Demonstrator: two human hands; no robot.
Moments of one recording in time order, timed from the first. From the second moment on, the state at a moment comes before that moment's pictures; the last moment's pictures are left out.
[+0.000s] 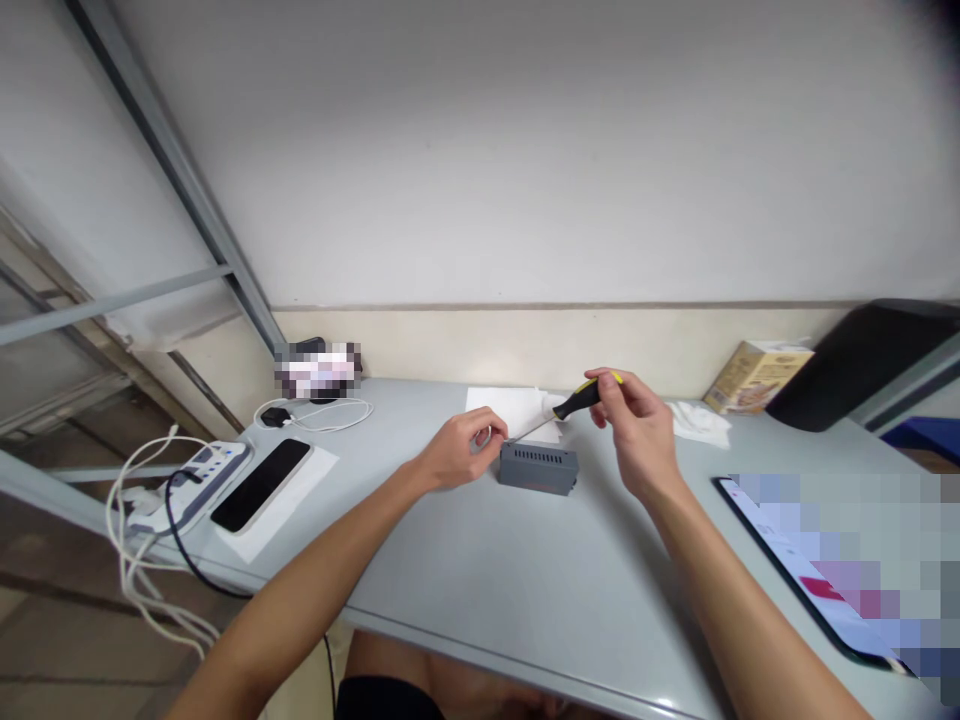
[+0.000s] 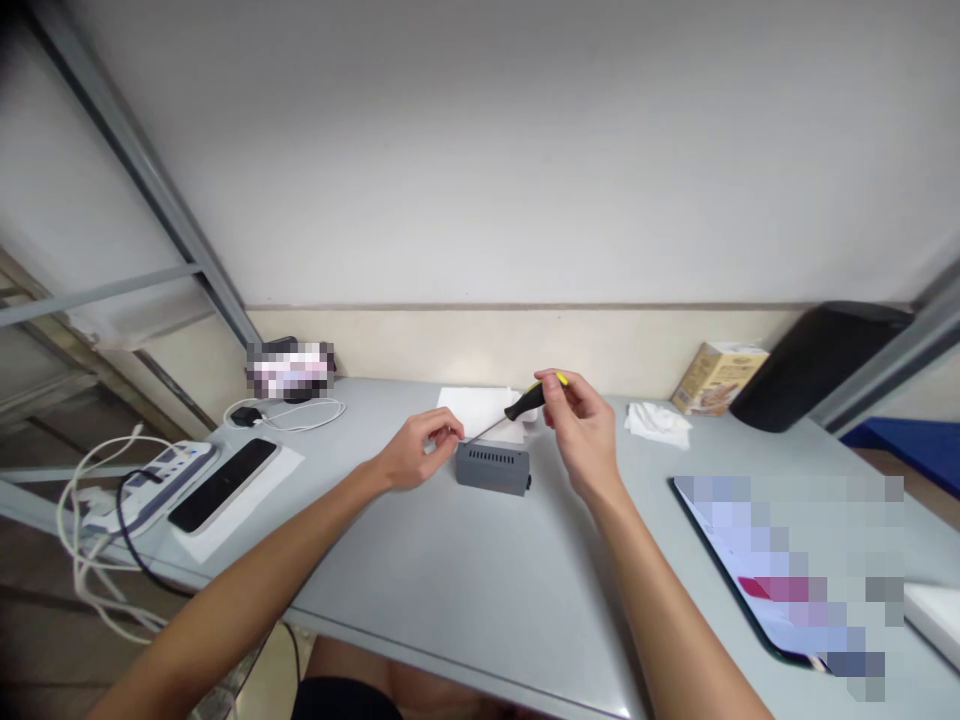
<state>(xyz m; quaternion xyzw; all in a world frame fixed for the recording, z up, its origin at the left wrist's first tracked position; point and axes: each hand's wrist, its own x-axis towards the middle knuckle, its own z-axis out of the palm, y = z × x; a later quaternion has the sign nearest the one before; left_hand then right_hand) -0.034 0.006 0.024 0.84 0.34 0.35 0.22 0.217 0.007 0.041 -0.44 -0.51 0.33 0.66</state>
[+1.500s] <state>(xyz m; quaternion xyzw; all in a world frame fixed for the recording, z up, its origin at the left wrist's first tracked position) -0.022 0.011 0.019 0.63 0.32 0.32 0.64 0.195 -0.023 0.059 -0.32 -0.61 0.37 0.62</state>
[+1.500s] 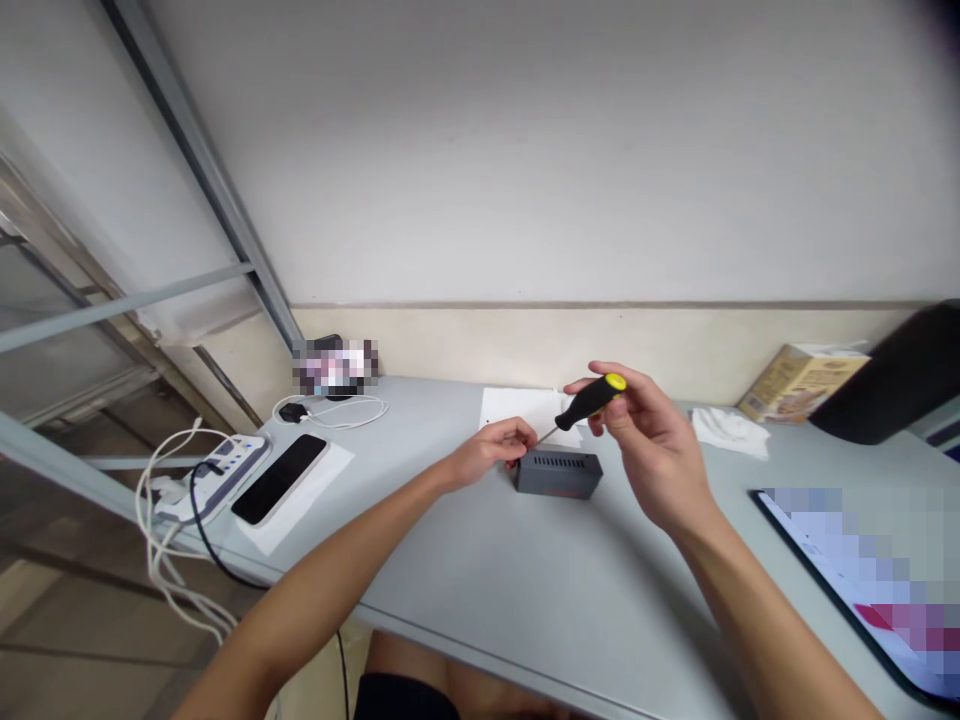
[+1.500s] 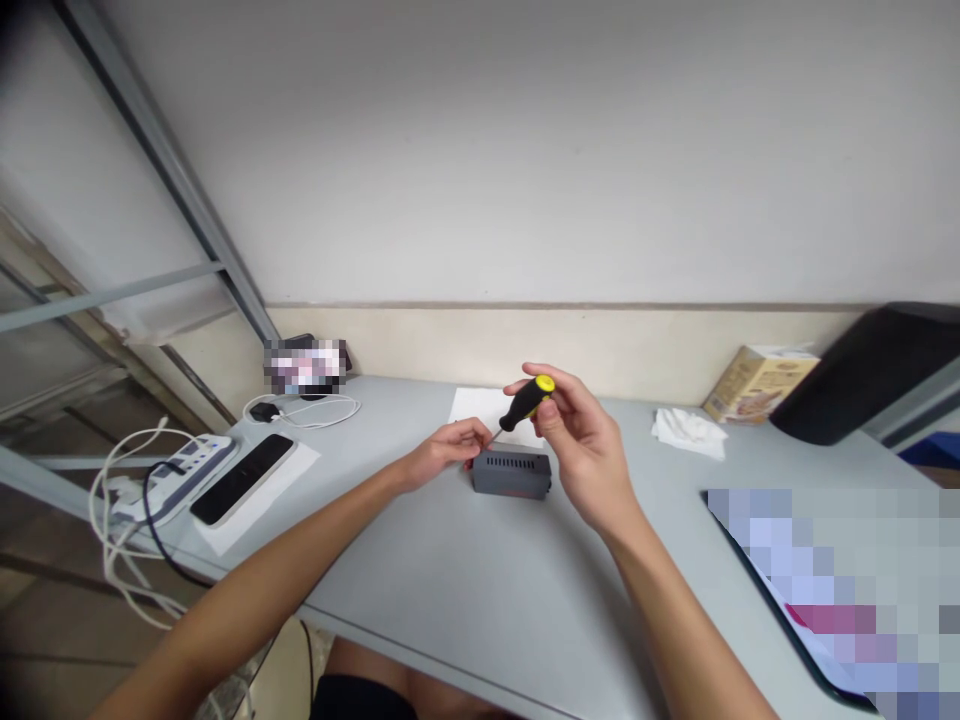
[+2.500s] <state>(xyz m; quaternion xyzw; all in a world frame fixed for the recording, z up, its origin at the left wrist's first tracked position) -0.022 0.009 0.015 0.63 0.31 0.31 0.64 0.191 -0.017 0.055 -0.31 -0.59 0.40 0.63</state>
